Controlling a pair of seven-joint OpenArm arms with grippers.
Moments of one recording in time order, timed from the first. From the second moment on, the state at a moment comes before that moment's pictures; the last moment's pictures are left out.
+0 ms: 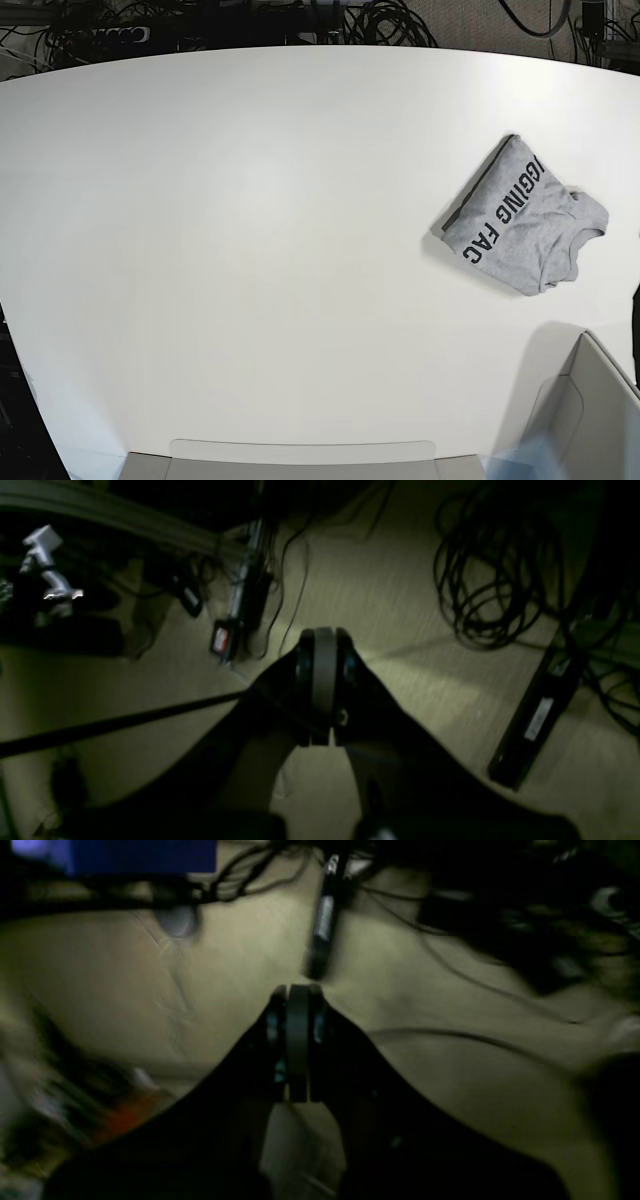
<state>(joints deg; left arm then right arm) 61.4 -9.5 -4.2 82.4 -12.3 25.6 0.7 -51.2 23.3 5.3 73.1 25.4 37.3 -19.1</state>
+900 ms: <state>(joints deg) 15.9 -7.8 -2.7 16.6 -14.5 13.6 2.4 -7.9 16.5 -28.6 17.6 18.3 5.6 0.3</state>
